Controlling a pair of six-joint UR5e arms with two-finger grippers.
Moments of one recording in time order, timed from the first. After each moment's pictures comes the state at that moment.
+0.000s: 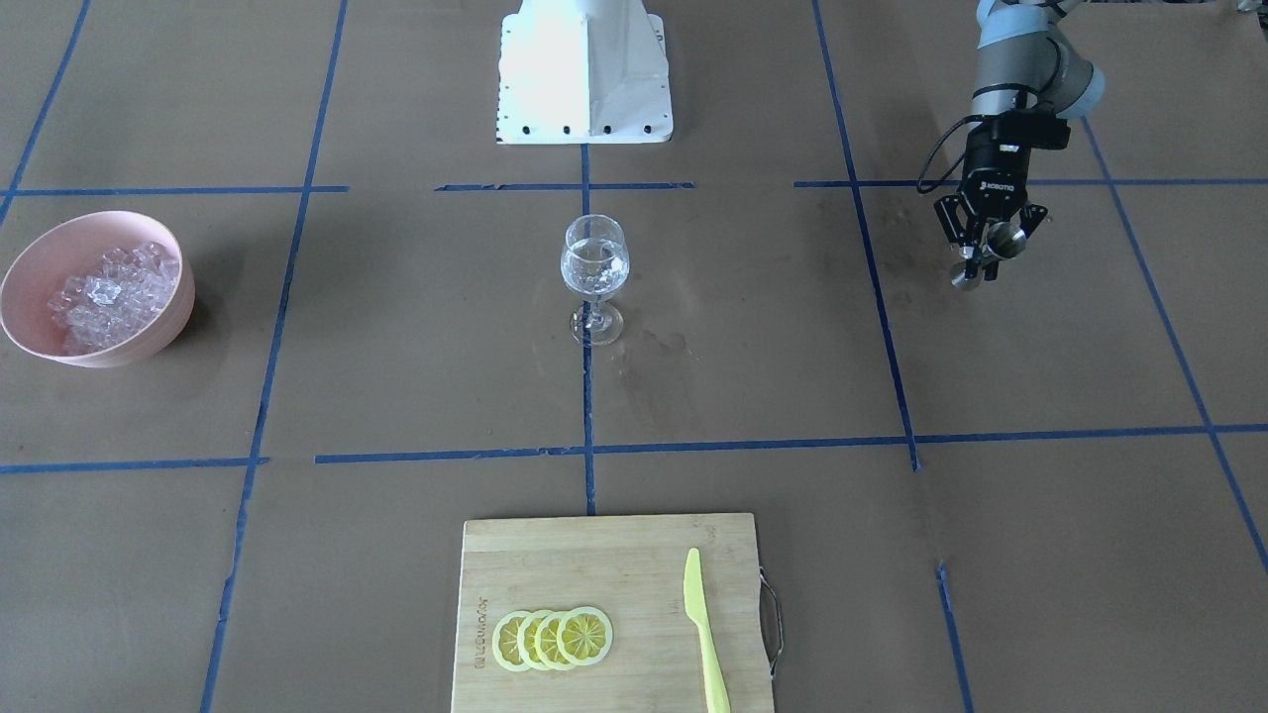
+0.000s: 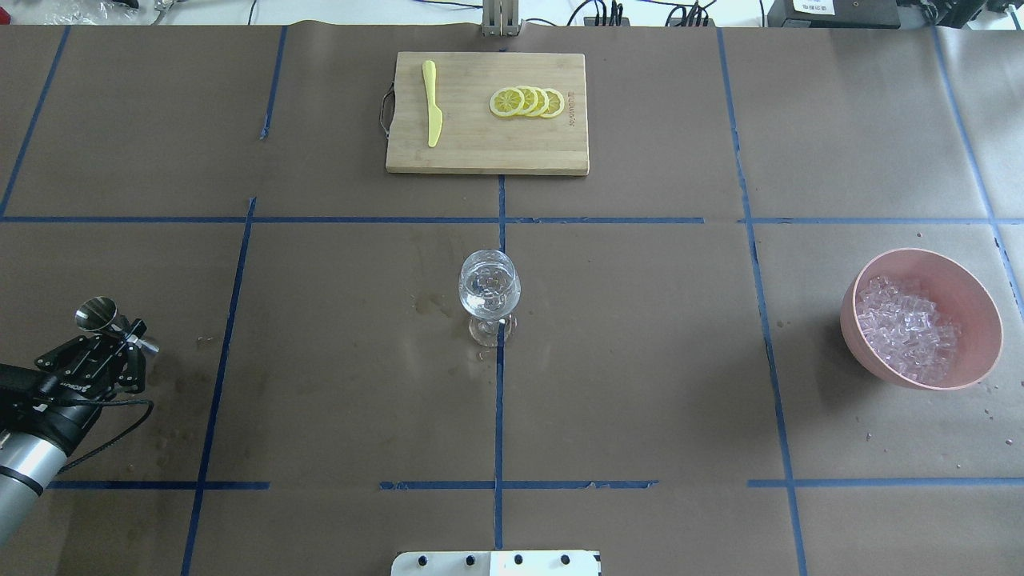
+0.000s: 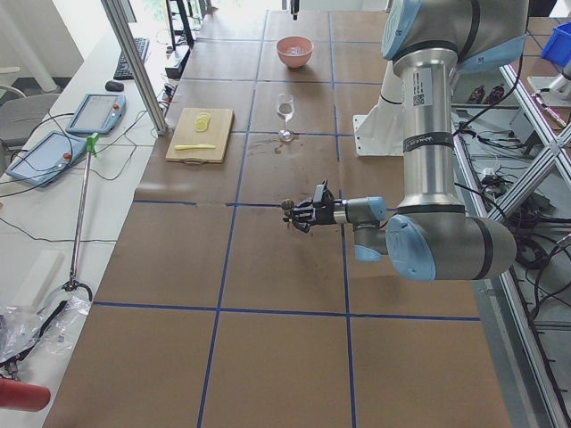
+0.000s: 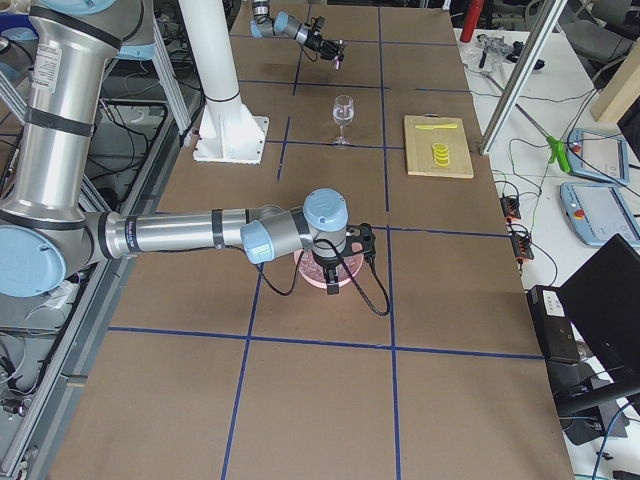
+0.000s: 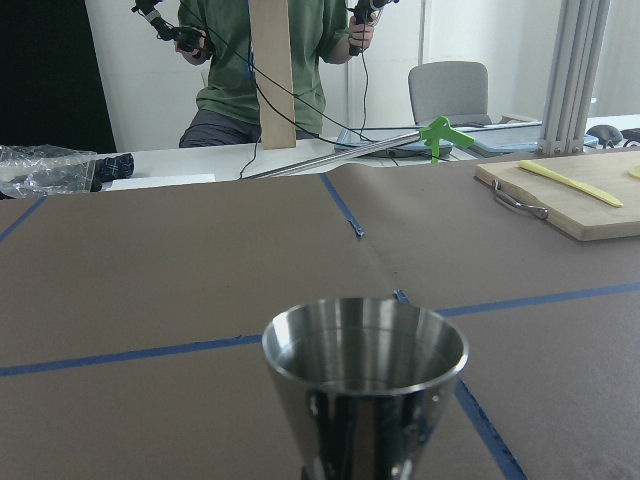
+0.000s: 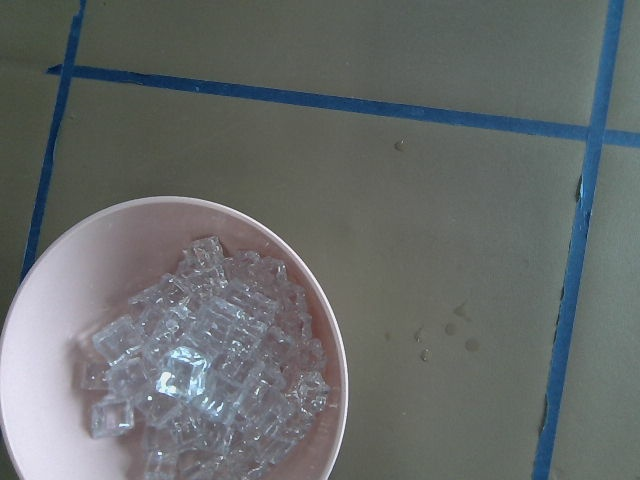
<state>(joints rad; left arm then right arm) -0.11 -1.33 -1.58 -3.03 -0.53 -1.06 1.36 -1.82 1.90 -1.31 2.44 0.23</state>
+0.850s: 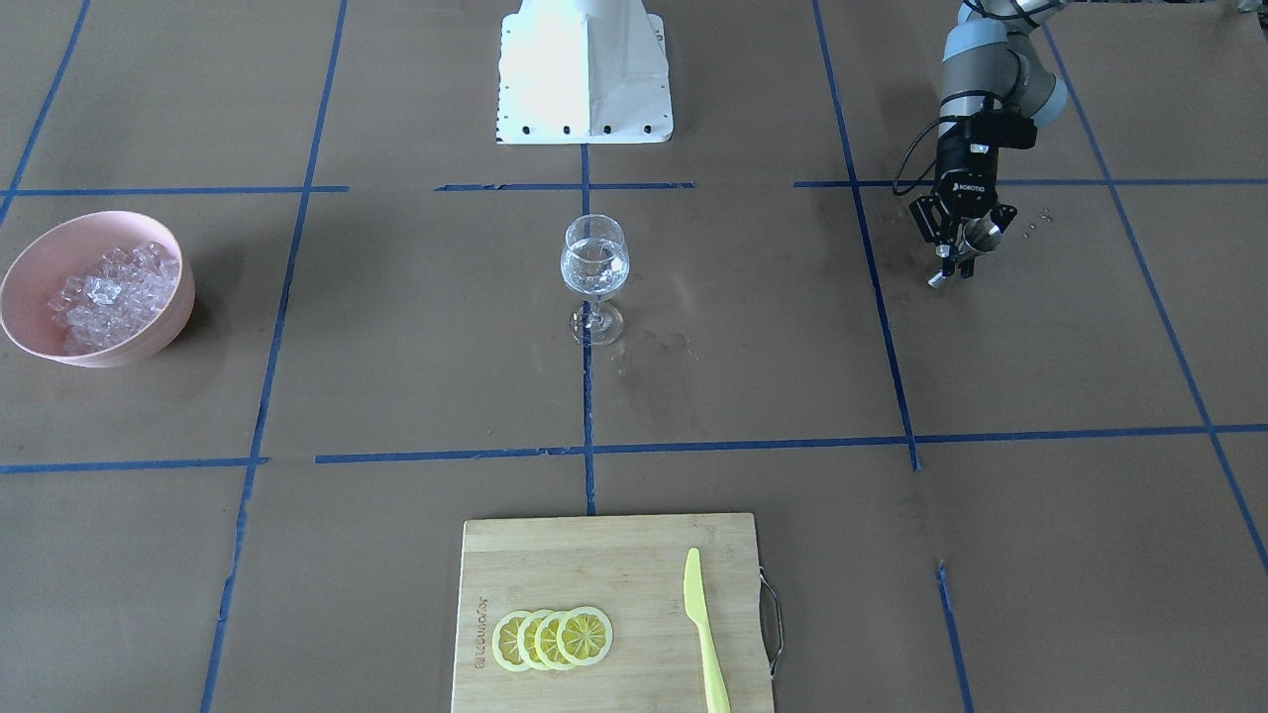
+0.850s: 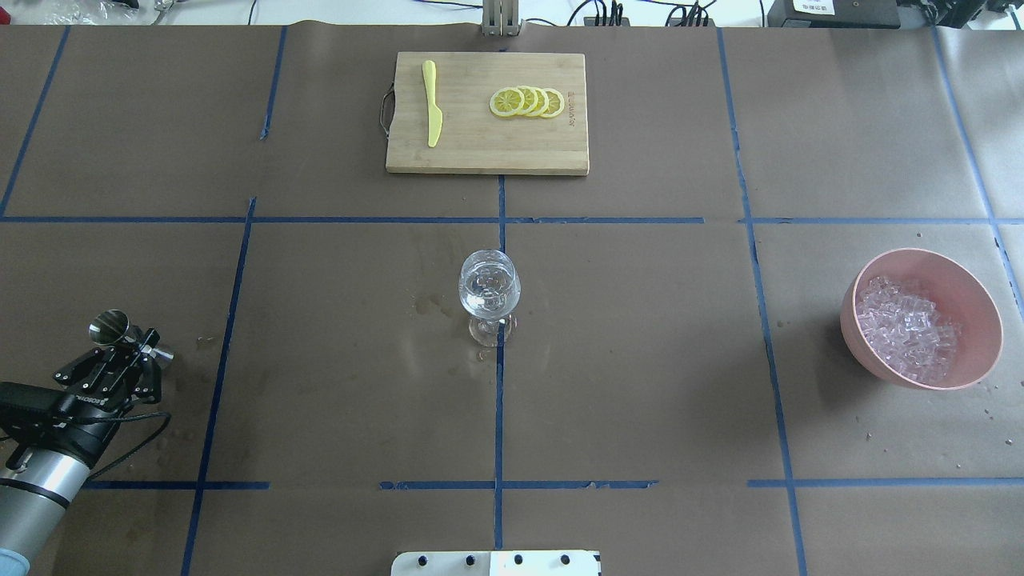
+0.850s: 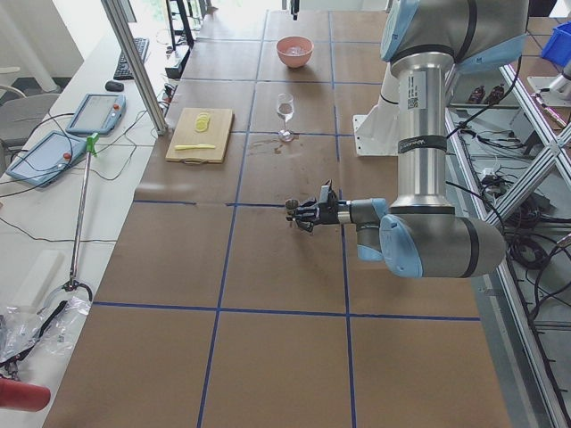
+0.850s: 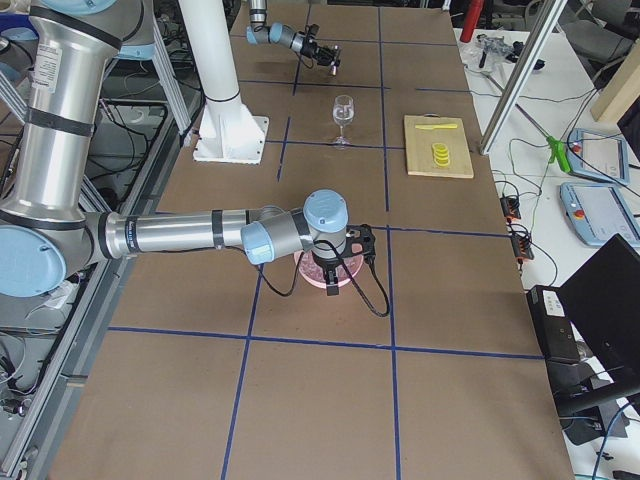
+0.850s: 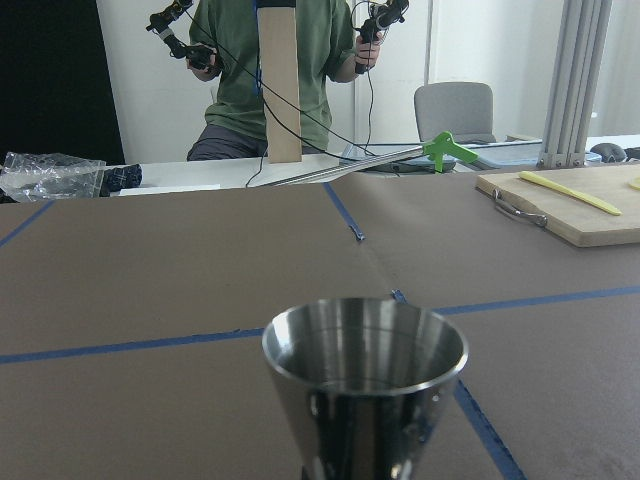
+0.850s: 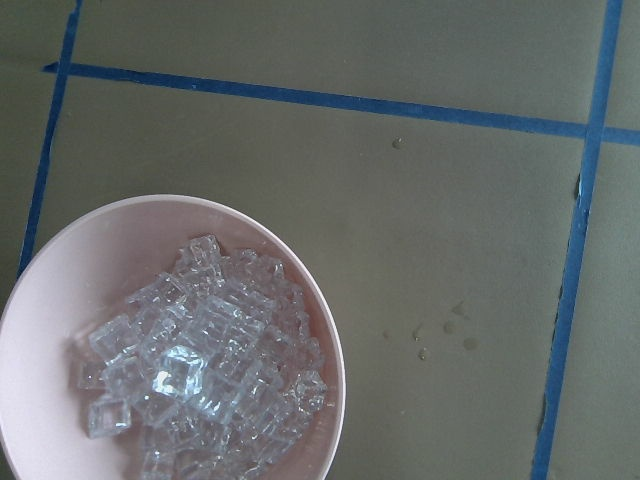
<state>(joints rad) -0.06 -1.38 -1.54 -3.04 -0.43 -1.09 1.36 -1.82 1.89 -1.31 2.44 0.23</state>
